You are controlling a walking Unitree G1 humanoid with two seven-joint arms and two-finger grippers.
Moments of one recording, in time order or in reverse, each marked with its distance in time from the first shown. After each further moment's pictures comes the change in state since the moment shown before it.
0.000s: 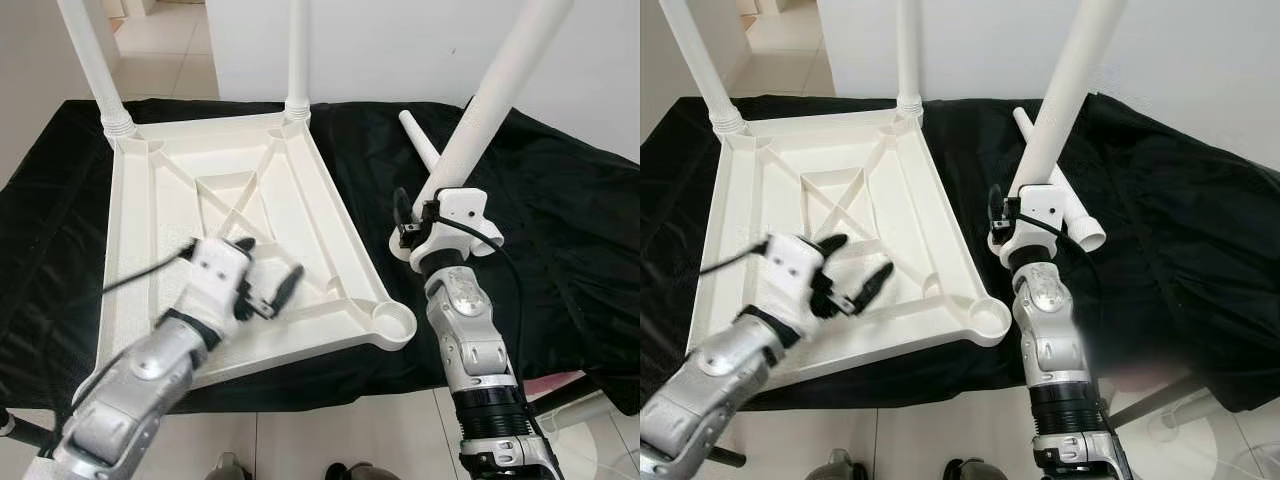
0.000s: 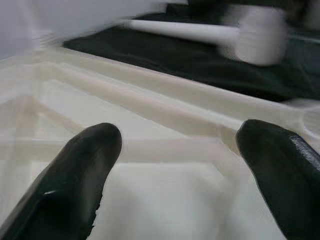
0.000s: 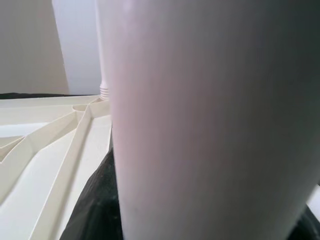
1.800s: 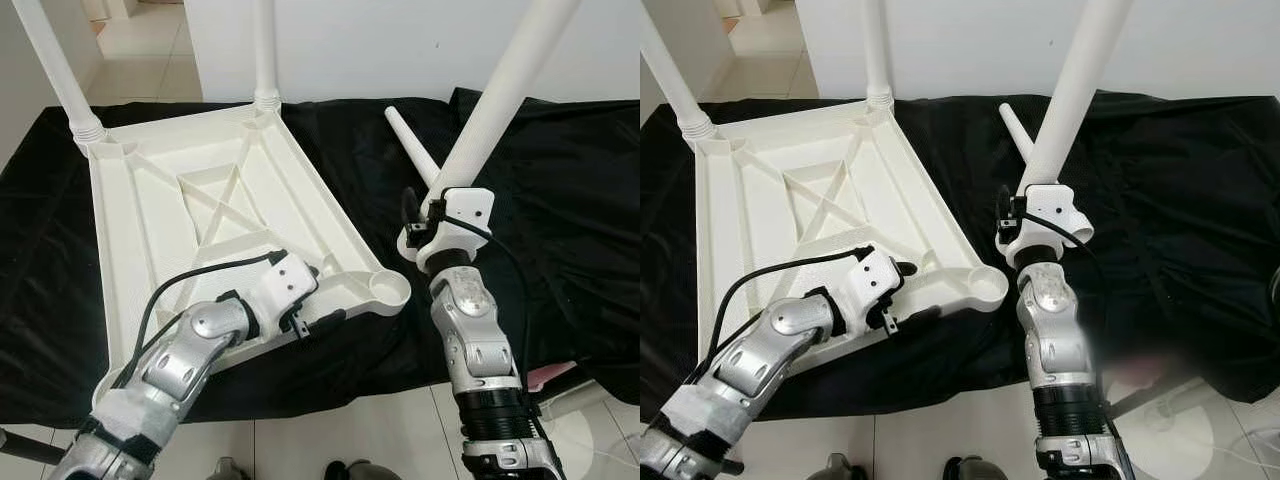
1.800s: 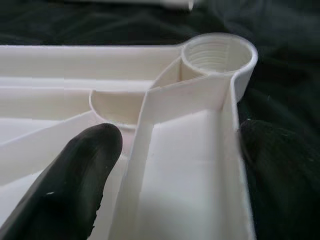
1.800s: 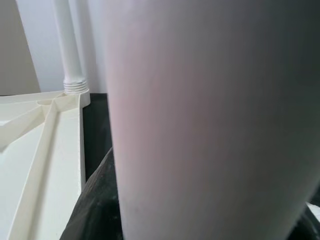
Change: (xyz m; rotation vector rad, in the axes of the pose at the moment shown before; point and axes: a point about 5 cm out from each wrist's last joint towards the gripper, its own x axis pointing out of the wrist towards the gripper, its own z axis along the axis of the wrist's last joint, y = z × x) left arm 0.049 0.015 -0.023 -0.019 0.077 -0.108; right arm -0.005 -0.003 0.002 -0.016 0.007 -0.022
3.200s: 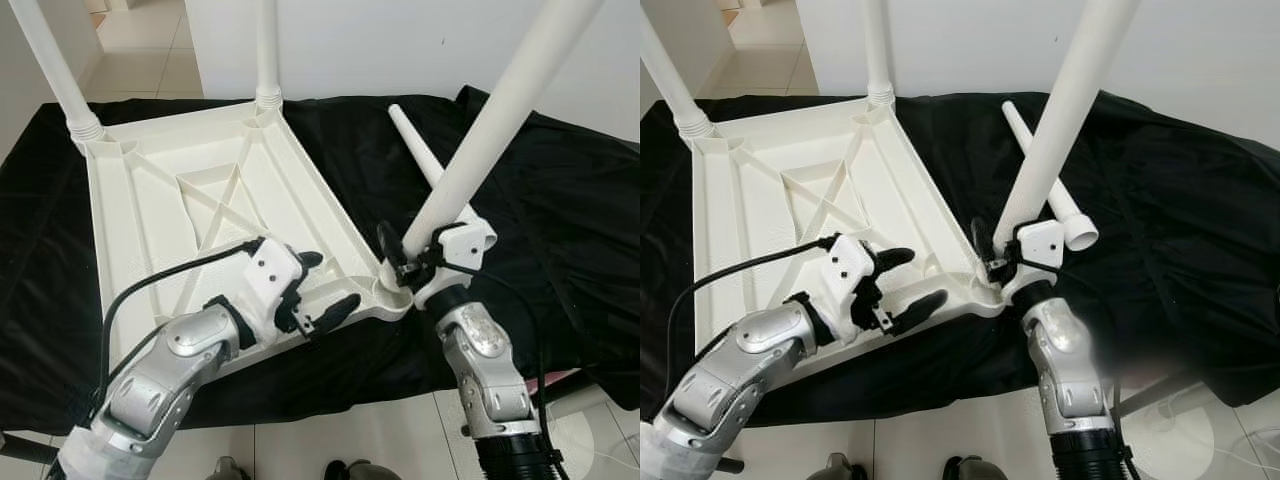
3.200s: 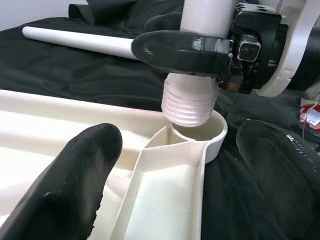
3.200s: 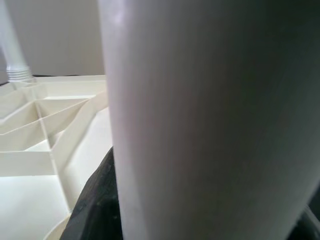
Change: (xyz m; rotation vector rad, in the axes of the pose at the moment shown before) left arm -0.022 -0.021 0.041 -0.050 -0.133 0.025; right arm -0.038 0.007 -0.010 0.049 -0.008 0.313
